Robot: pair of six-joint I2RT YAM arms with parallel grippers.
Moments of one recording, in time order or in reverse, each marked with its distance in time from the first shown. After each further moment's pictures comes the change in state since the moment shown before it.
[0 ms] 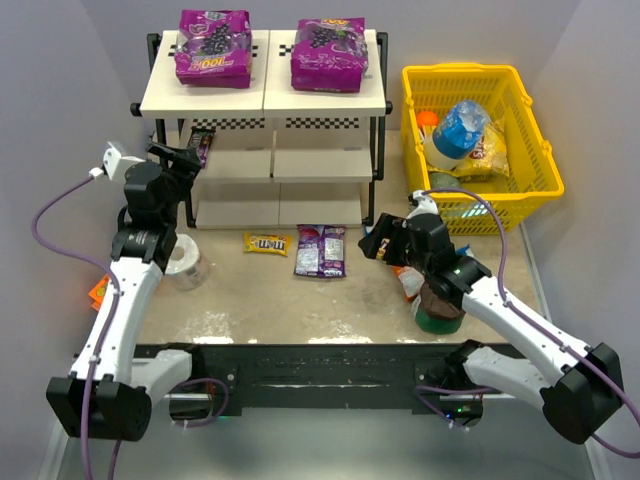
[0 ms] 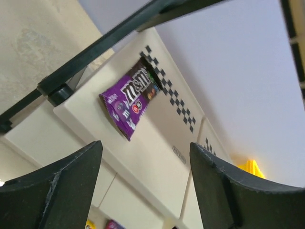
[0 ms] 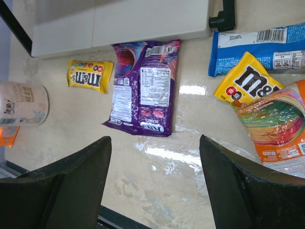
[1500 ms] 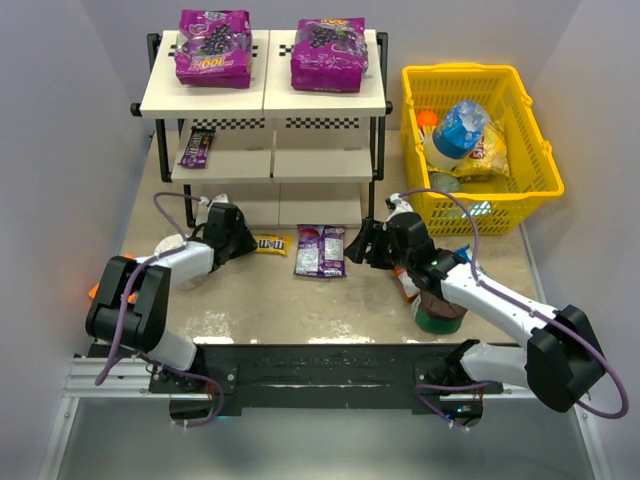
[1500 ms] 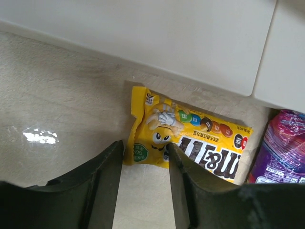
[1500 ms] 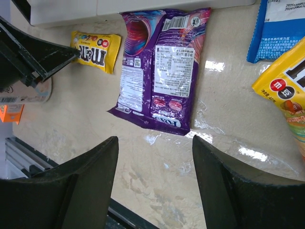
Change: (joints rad) left arm -0.186 0.454 -0.354 0.217 0.236 0.404; right arm 0.024 0.186 -0.021 0.151 -0.135 0.031
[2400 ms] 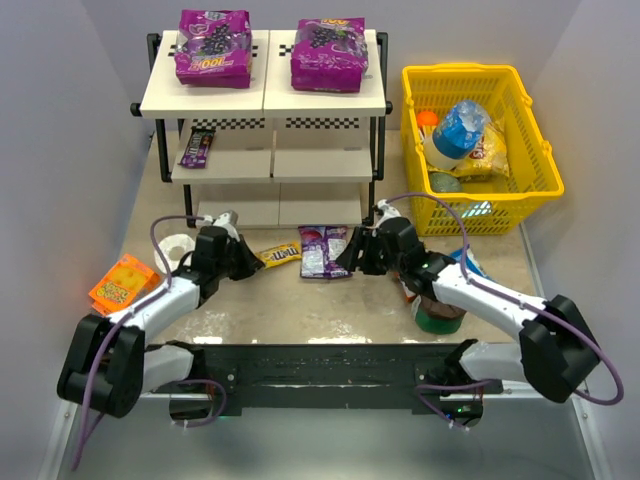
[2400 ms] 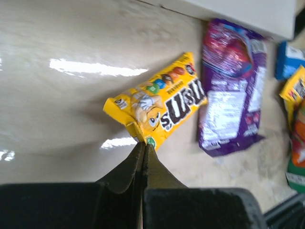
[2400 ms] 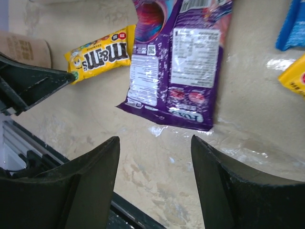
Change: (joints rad) left arm -0.026 -0.322 -0.229 0.023 0.281 -0.014; right arm 0.045 0.032 -0.017 0.037 -0.027 -0.004
